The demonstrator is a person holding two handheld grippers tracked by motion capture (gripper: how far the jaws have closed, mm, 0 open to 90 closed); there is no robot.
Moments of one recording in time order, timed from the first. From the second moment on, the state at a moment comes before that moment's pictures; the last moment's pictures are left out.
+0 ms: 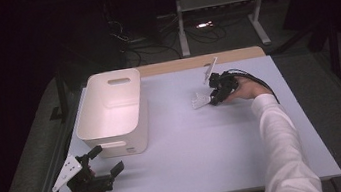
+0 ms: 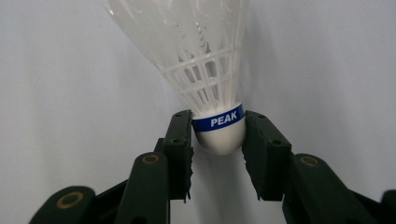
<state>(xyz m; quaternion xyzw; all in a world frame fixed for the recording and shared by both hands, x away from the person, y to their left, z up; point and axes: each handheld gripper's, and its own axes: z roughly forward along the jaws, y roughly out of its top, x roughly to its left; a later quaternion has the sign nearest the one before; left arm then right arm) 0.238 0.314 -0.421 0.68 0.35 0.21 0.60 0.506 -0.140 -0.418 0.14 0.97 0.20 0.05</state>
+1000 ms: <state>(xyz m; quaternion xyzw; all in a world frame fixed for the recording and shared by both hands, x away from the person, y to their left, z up) 0.236 0.314 -0.421 0.68 0.35 0.21 0.61 0.482 -0.129 -0.369 0.17 0.95 0.27 0.05</state>
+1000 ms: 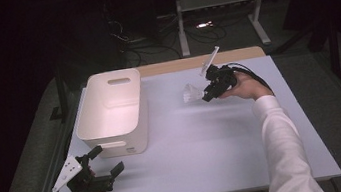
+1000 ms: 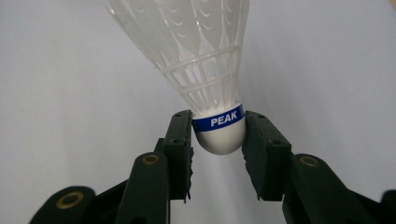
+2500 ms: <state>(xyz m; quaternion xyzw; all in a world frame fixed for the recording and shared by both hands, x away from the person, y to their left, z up) 0.238 0.312 -0.421 0.68 0.35 0.21 0.61 0.436 -0.096 -0.324 0.21 0.91 0.34 0.03</state>
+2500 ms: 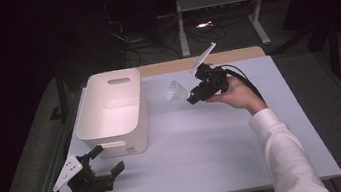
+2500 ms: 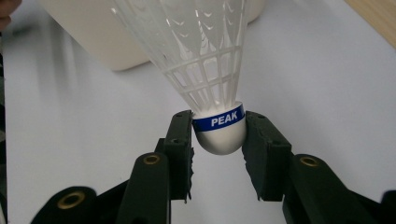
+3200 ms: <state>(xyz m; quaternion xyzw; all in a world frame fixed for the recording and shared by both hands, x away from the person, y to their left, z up) 0.238 0.314 -0.421 0.69 0.35 0.21 0.60 0.419 -0.069 -0.317 0.25 0.89 0.37 0.05</state>
